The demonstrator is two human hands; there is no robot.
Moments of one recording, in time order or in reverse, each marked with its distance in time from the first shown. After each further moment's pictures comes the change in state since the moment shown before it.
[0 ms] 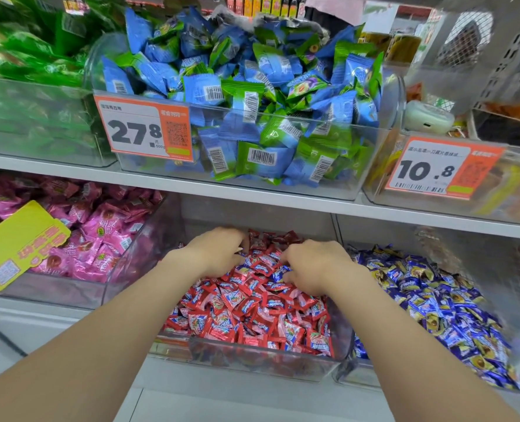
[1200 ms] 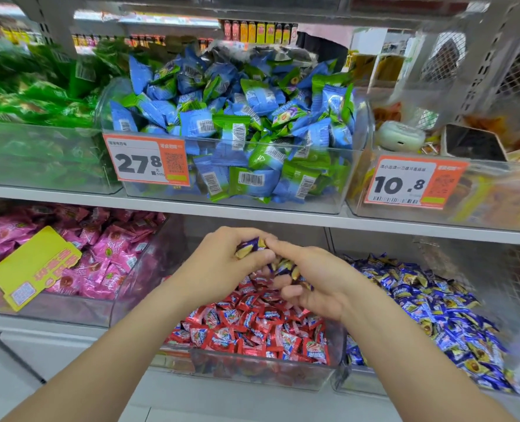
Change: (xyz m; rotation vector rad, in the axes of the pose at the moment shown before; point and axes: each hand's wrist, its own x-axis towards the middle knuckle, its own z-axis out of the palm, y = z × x) left_hand -0.084 0.069 -0.052 -0.633 0.315 0.209; right_hand -0.049 -0.015 -0.022 2.040 -0.173 0.095
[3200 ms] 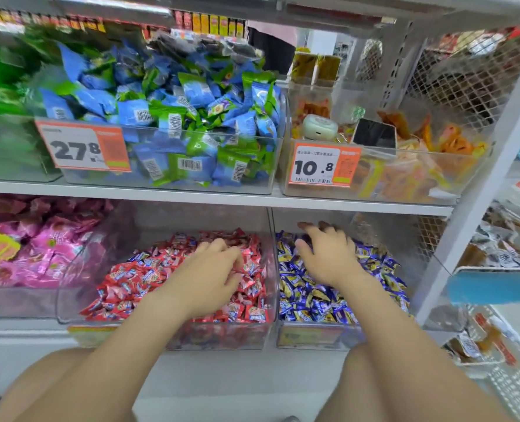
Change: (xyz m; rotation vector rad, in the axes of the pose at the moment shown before) left_hand -0.014 0.011 0.071 0.593 -0.191 -0.014; right_hand -0.034 0.007 -0.136 -1.548 0.739 -0.262
